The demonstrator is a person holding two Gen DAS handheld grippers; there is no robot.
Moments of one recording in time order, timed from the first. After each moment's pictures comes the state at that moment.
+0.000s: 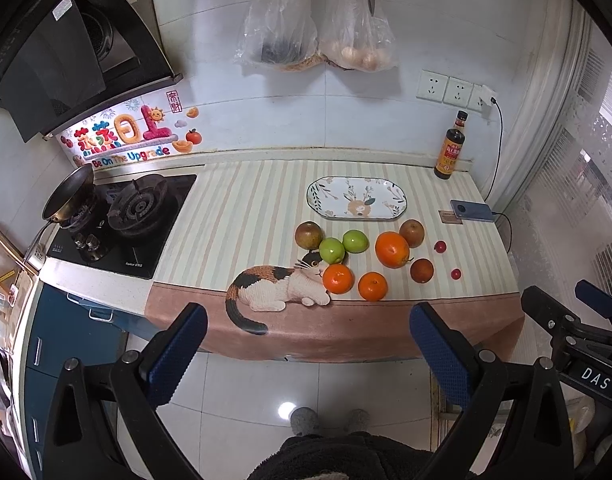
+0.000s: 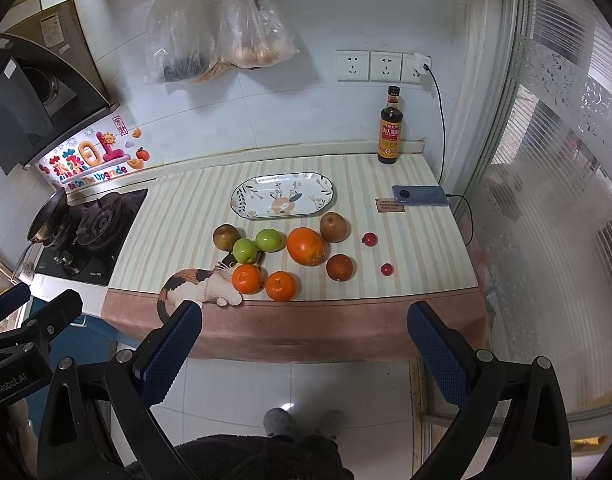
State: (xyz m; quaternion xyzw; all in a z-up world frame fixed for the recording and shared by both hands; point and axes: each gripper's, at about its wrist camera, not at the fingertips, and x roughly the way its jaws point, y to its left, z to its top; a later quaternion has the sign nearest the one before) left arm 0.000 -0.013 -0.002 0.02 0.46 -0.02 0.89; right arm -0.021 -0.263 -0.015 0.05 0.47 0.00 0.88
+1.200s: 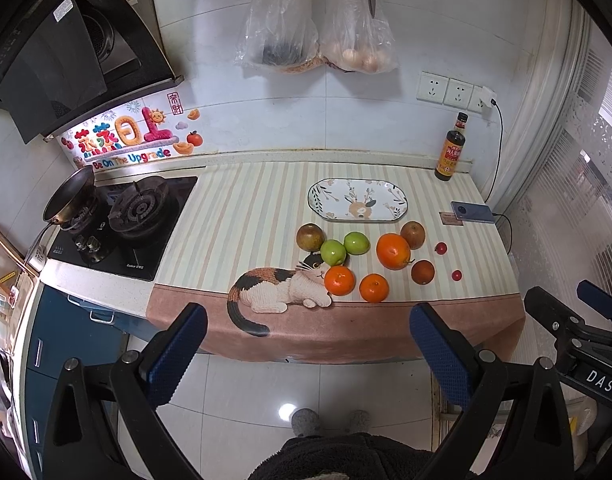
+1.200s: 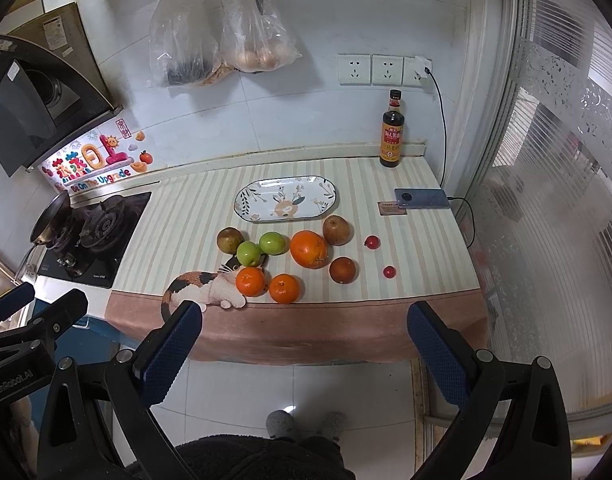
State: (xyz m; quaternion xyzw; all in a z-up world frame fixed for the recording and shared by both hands) left arm -0.001 -0.023 0.001 0.02 0.46 -0.02 0.89; right arm -0.025 -0.256 -0.007 0.05 0.46 0.00 0.88
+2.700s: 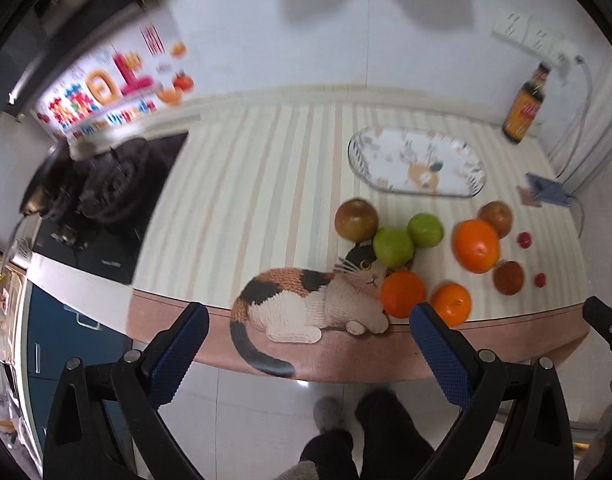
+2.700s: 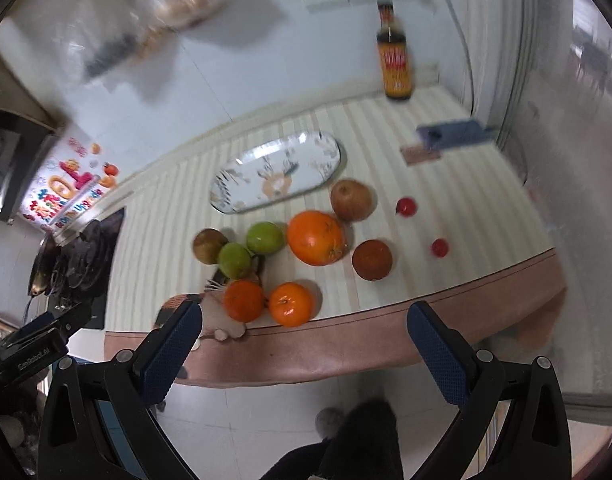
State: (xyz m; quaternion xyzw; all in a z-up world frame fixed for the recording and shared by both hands) left arm 0.172 0.021 -0.155 0.03 0.55 0.02 0.83; right arm 0.130 -0.273 -0.191 0.17 0.54 -0.01 0.83
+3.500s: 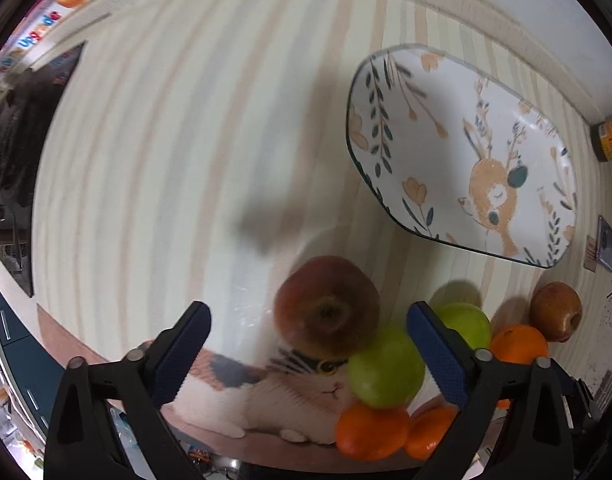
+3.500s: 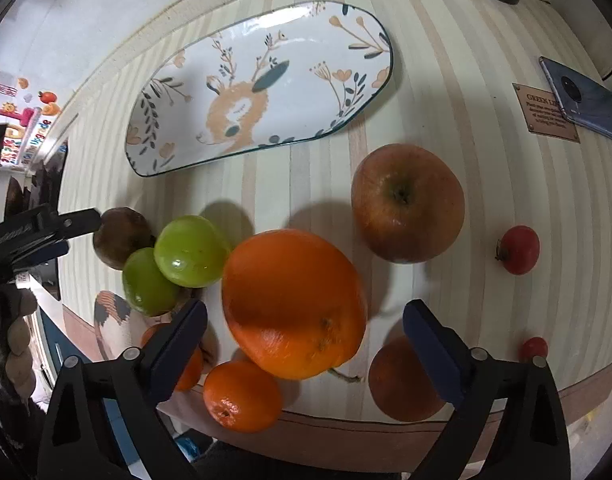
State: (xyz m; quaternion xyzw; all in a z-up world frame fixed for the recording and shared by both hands) left arm 0.372 -0.006 -0.324 -0.04 0.73 0.04 0.68; right arm 0.316 -0.263 -0.386 0.12 0.70 0.07 0.70
